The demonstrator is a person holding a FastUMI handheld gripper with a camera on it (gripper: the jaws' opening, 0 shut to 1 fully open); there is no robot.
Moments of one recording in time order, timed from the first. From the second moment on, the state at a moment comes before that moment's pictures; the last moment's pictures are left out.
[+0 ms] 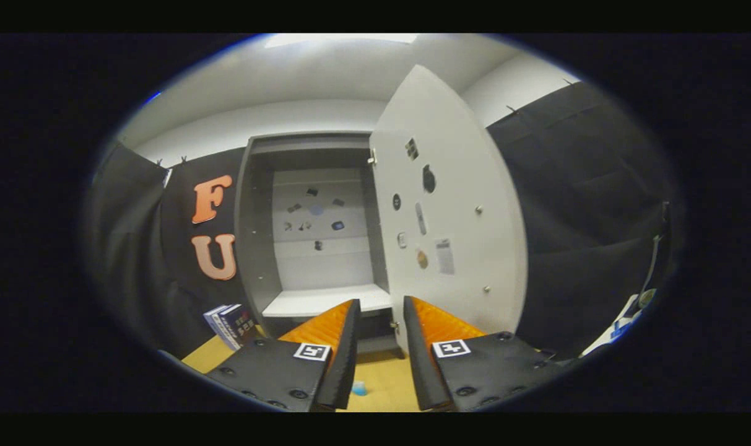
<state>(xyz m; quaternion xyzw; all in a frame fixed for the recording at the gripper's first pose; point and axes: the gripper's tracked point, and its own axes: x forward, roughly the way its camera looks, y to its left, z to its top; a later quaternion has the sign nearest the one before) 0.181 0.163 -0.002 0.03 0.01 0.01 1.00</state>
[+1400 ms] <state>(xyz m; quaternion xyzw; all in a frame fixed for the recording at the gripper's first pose) 0.173 0.173 -0.158 -0.01 0.17 0.03 0.98</state>
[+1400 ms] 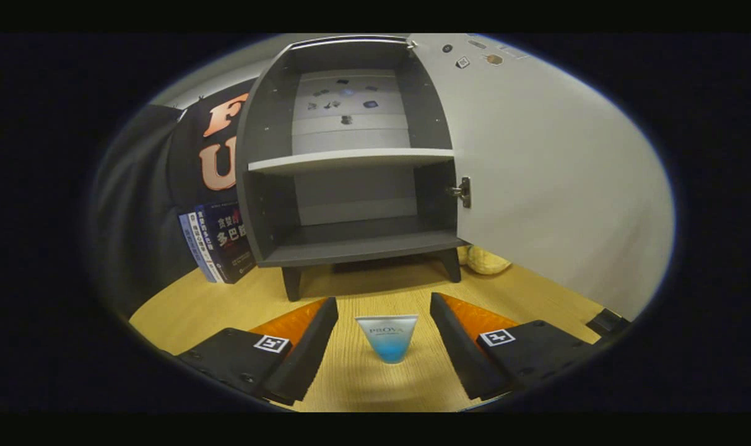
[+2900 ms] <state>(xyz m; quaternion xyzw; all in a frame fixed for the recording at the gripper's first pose) 0.233 0.216 -0.031 -0.04 0.14 0.09 0.99</state>
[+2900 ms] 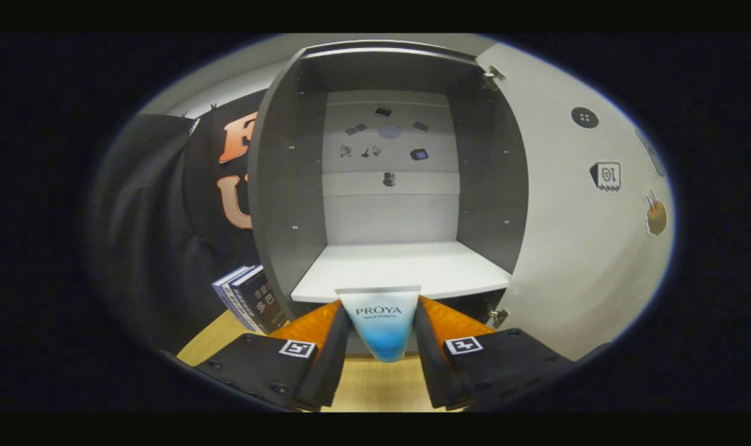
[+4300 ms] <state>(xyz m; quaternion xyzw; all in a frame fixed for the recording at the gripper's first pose) 0.270 0.212 -0.013 -0.01 0.10 0.05 0.99</state>
